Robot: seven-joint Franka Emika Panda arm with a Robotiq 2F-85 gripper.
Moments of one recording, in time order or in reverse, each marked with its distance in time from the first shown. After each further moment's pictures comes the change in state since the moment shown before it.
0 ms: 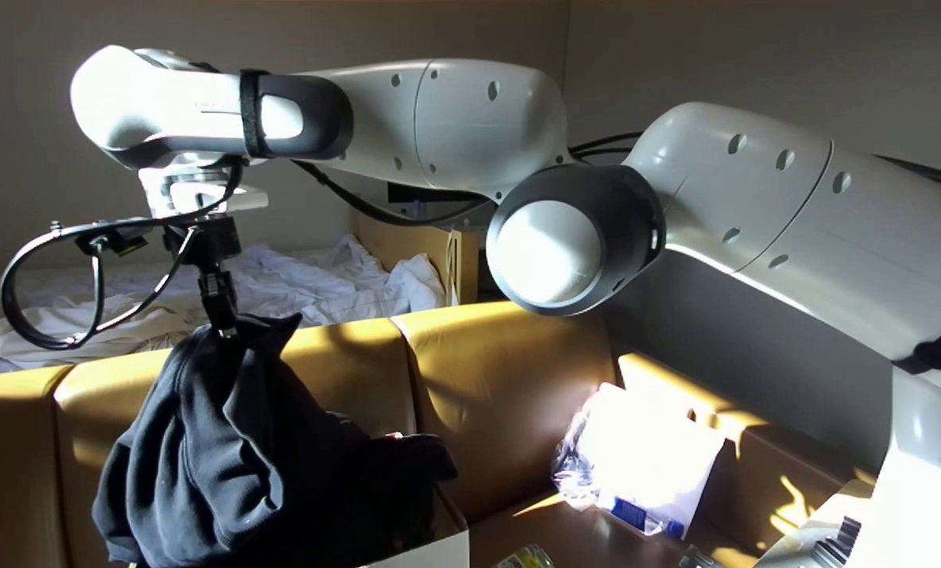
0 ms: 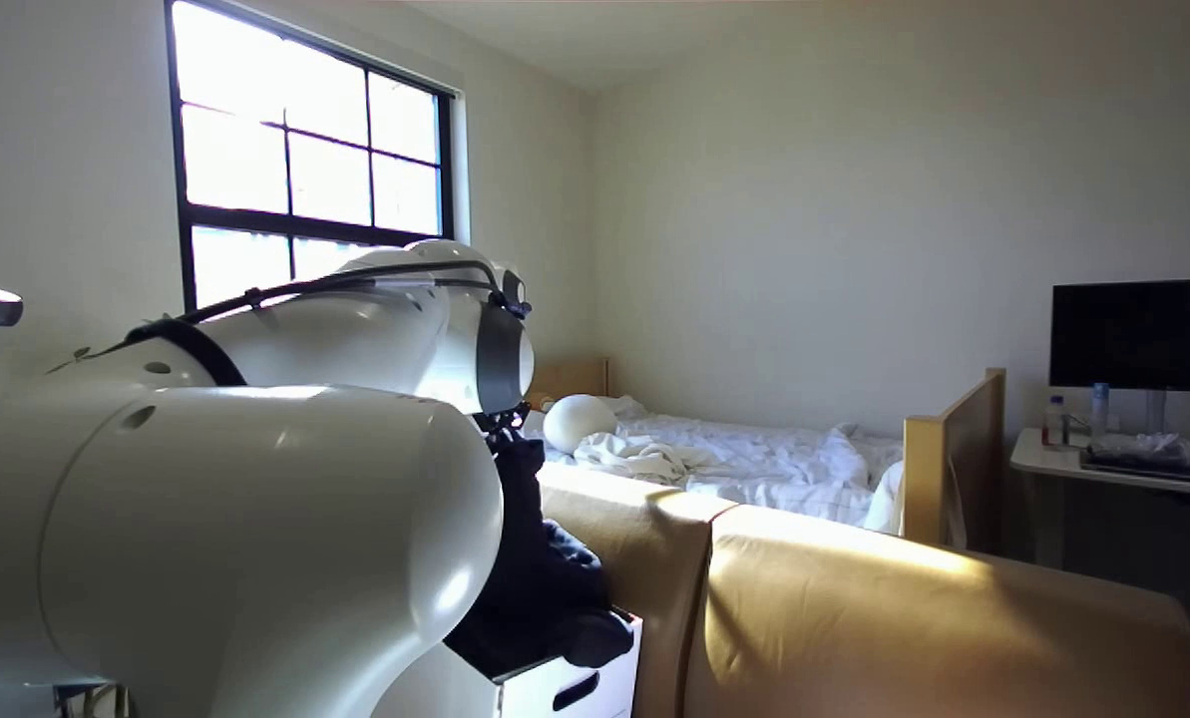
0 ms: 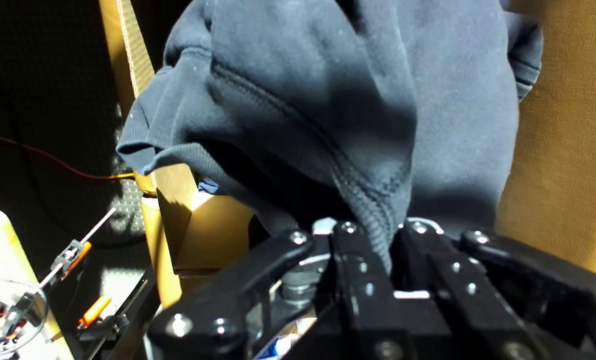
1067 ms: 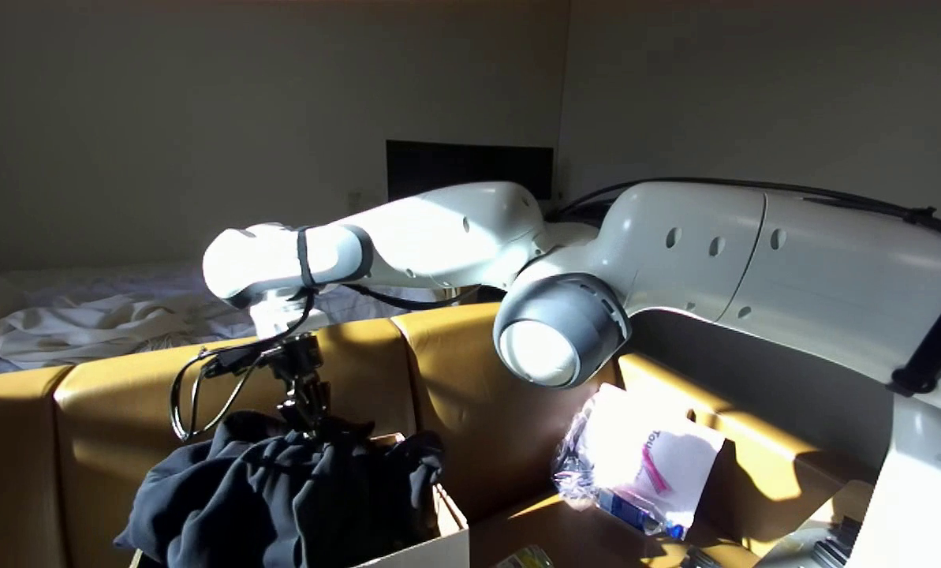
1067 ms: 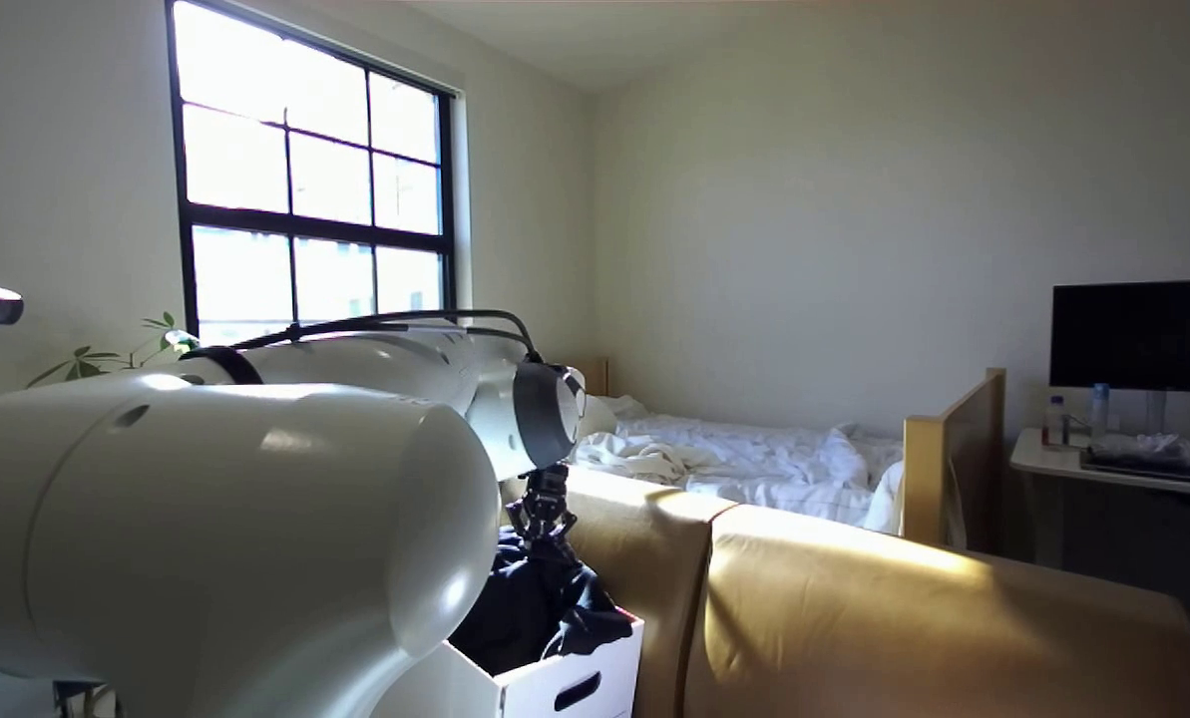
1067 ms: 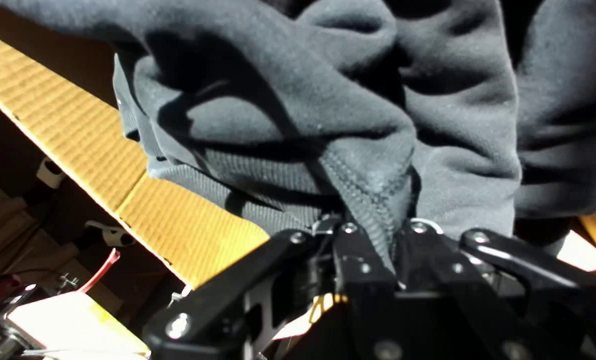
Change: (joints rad) arm -0.080 0.232 -0.279 -0.070 0.404 -0.002 0.288
